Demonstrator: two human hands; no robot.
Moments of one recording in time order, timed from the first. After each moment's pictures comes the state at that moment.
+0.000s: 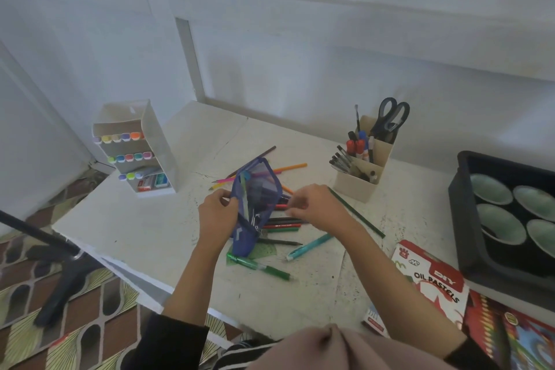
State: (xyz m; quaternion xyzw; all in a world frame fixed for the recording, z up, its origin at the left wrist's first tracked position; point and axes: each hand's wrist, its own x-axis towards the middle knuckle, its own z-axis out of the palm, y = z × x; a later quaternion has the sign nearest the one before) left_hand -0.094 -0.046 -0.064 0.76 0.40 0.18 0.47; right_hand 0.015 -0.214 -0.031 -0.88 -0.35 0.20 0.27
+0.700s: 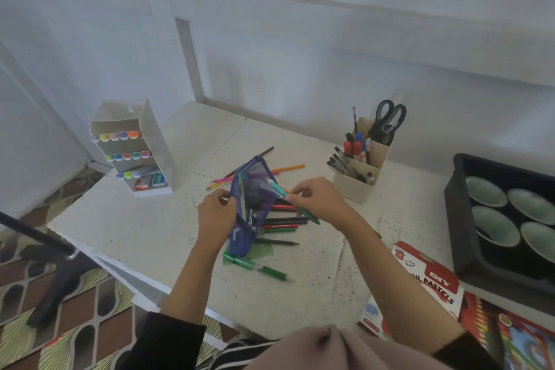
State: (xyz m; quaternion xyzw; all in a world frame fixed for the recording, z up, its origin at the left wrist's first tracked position) left_hand -0.092 -0.047 -0.066 0.77 0.40 0.18 0.47; right_hand 0.025 -0.217 -0.022 -0.85 -0.29 0.24 0.38
